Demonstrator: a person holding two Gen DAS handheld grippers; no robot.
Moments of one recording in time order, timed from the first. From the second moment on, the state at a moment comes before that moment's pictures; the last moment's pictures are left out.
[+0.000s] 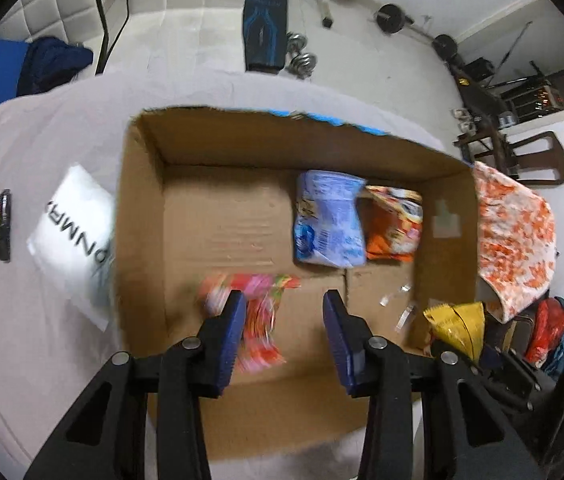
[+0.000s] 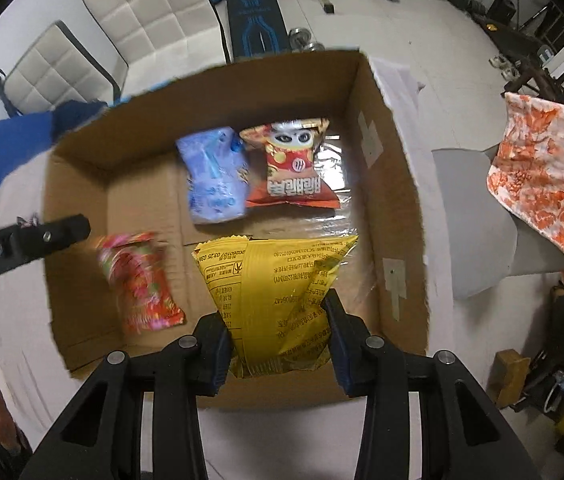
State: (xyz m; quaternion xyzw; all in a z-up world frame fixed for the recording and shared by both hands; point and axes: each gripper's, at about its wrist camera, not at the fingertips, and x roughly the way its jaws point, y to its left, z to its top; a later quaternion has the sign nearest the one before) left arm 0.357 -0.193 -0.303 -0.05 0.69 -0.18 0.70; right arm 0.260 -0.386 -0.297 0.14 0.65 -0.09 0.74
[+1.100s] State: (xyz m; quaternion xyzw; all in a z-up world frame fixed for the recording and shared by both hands) left arm 0.289 -0.187 -0.249 0.02 0.63 -0.13 0.77; right arm 0.252 -0.378 -0.317 0.08 0.65 -0.08 0.75
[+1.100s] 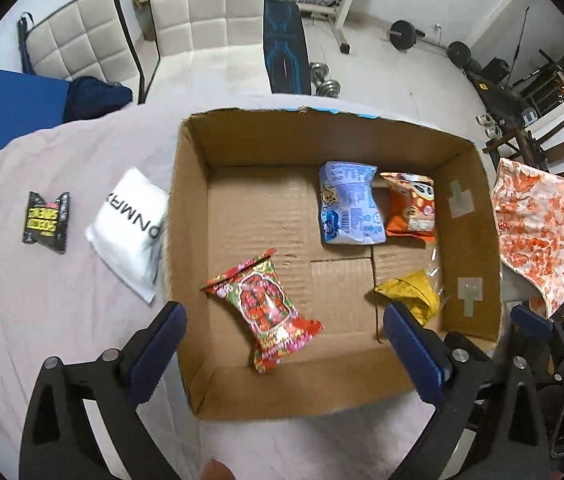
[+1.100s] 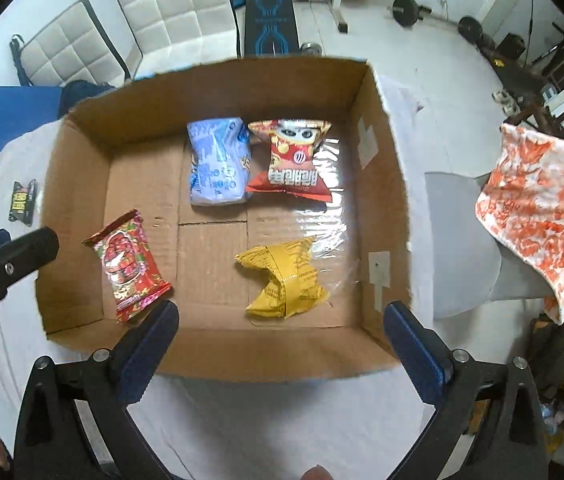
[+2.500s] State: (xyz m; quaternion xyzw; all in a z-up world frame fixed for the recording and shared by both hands) left arm 0.307 0.105 -0.190 -0.14 0.61 0.04 0.78; right arm 0.285 -0.155 -0.196 0.04 0.61 0.12 0.79
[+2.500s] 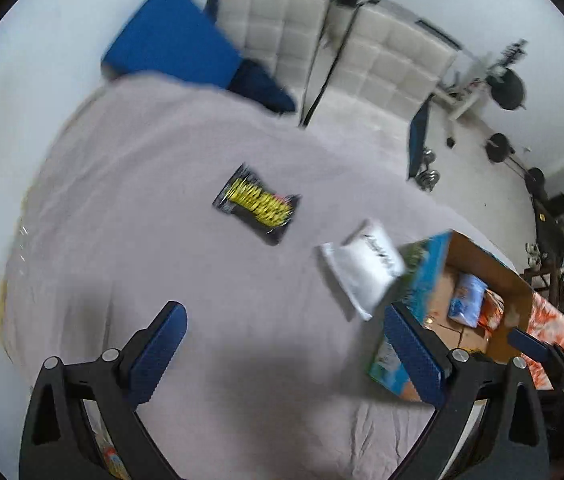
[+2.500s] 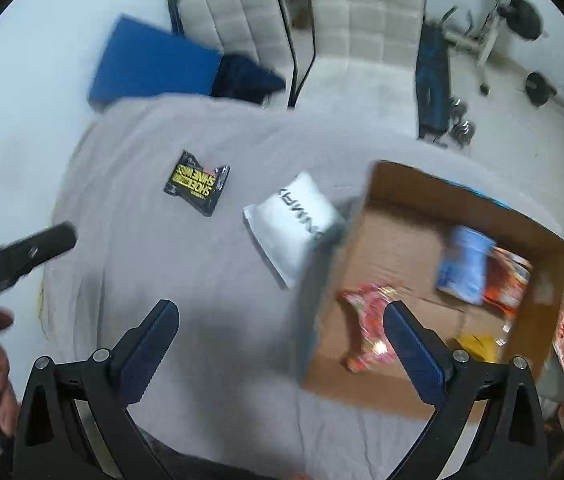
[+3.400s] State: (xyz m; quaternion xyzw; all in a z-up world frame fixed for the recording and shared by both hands) left arm 0.463 0.173 -0.425 -0.33 0.76 0.08 0.55; right arm 0.474 -0.066 -0.428 0.19 0.74 -0.11 0.63
